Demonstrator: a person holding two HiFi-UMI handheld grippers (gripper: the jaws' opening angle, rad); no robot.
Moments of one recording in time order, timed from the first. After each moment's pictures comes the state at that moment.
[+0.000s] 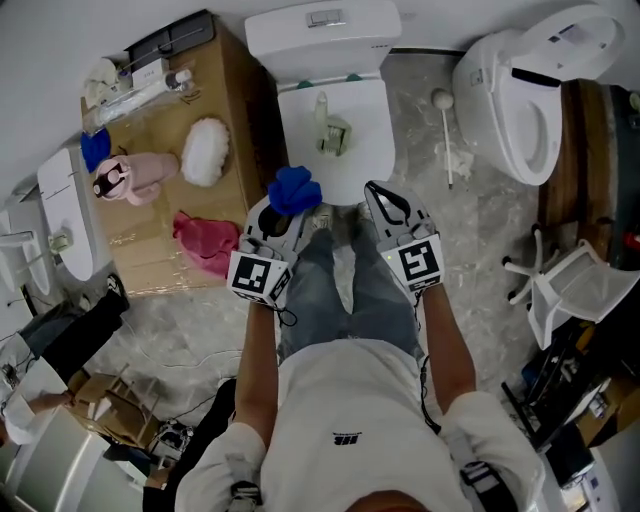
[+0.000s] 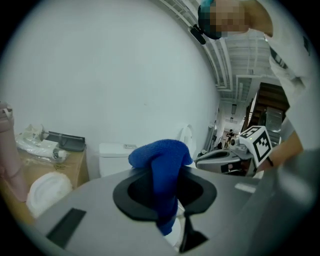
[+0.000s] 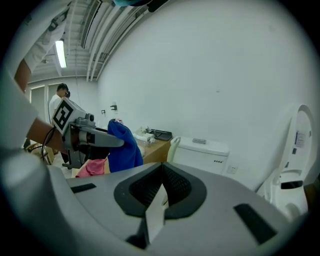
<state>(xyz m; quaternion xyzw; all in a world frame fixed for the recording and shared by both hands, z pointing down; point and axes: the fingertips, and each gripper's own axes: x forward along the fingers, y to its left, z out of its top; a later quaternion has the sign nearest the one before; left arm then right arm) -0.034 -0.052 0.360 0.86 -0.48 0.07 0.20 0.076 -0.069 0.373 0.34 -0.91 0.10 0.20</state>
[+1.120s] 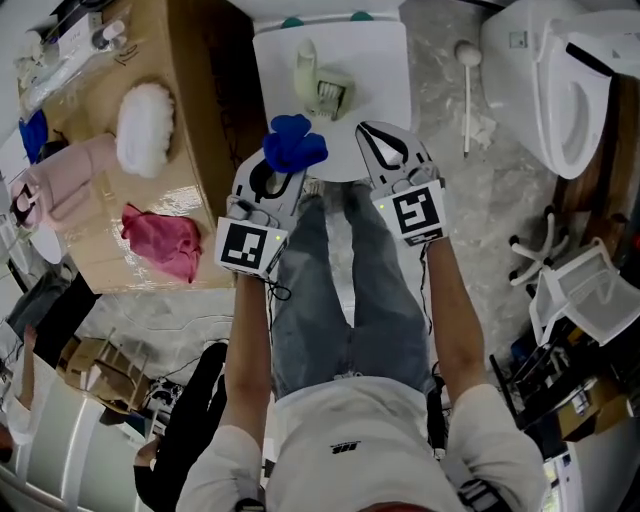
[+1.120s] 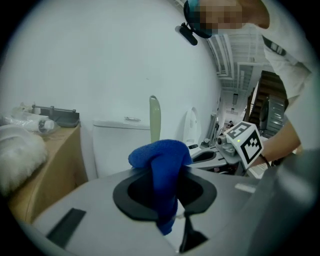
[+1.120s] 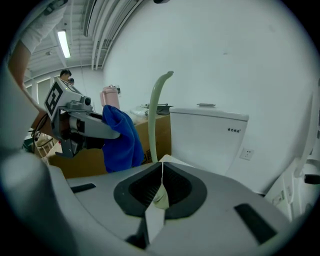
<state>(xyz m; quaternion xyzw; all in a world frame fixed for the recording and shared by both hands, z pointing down) -0.018 -0.104 0.530 0.84 -0.47 0.12 0.22 0.062 -0.132 0.569 0.29 -0.91 0.10 0.27</state>
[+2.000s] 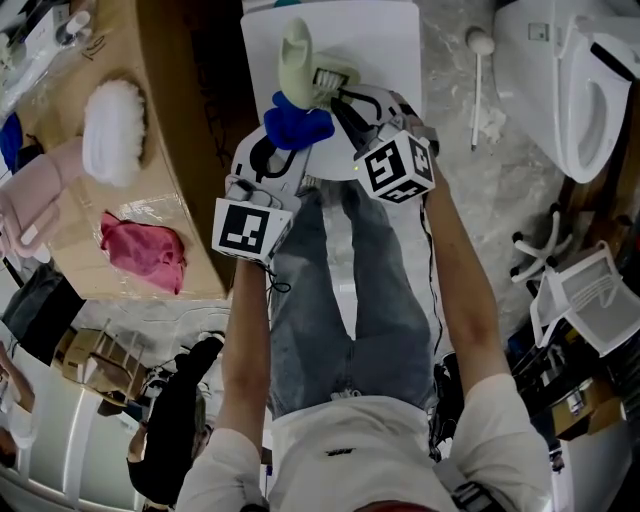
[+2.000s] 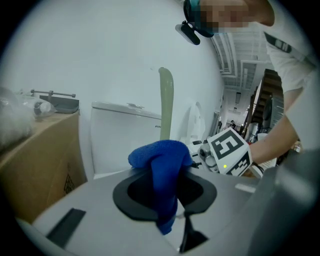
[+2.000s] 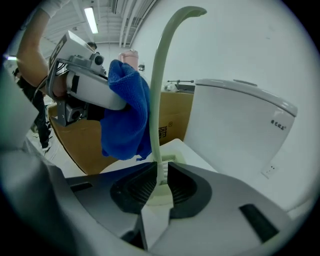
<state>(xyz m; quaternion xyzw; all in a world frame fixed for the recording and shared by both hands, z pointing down) -0.009 -0.132 0.593 0.84 -0.48 0.10 0.22 0.025 -0.155 0.681 0.17 -0.91 0.01 0.37</state>
